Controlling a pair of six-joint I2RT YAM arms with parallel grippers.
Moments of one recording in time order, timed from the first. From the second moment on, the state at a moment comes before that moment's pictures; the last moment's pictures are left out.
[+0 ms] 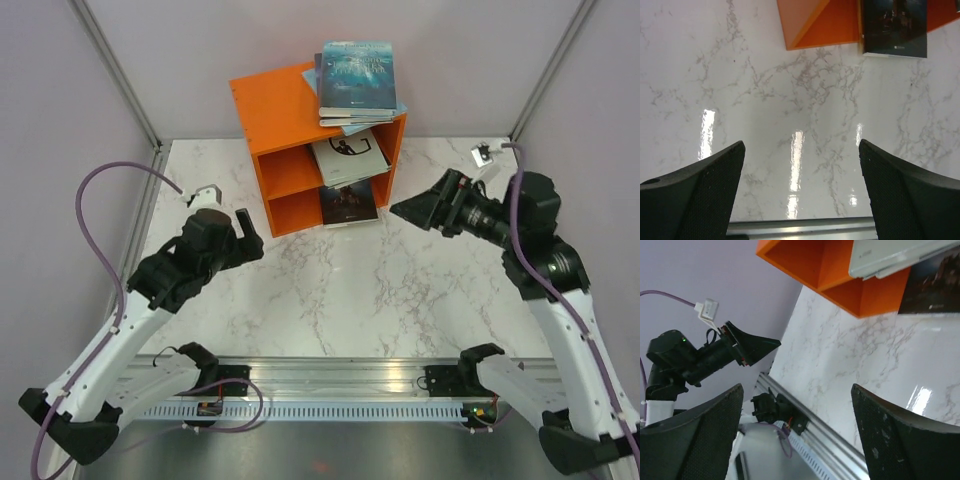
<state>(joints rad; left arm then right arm) -0.58 0.92 1.12 -0.91 -0.34 -0.70 0.24 0.96 1.24 -0.58 -0.59 0.75</state>
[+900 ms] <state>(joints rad) -0.32 0.67 0.09 0.39 -0.38 -0.10 0.27 0.58 1.05 -0.63 -0.25 0.64</state>
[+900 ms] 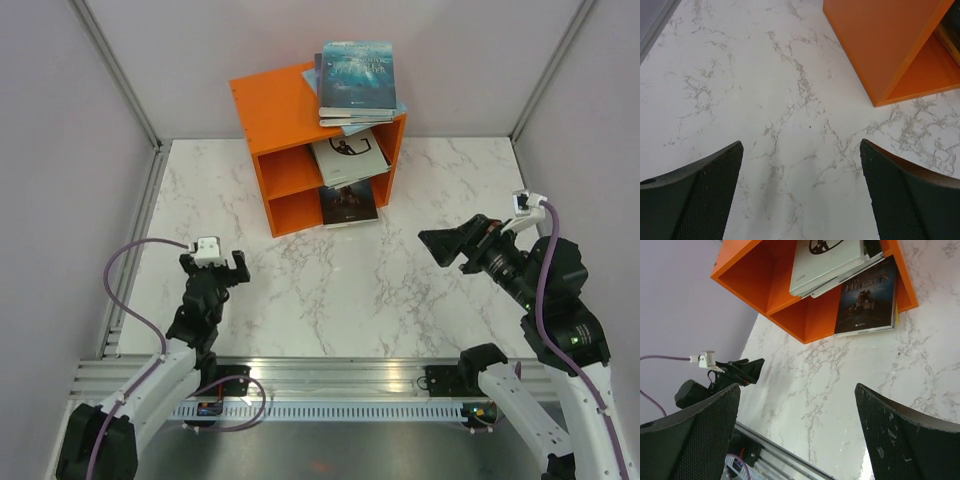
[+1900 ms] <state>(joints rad) -0.07 1.43 0.21 1.04 -0.01 -0.02 0.25 0.71 0.17 0.31 0.18 0.14</state>
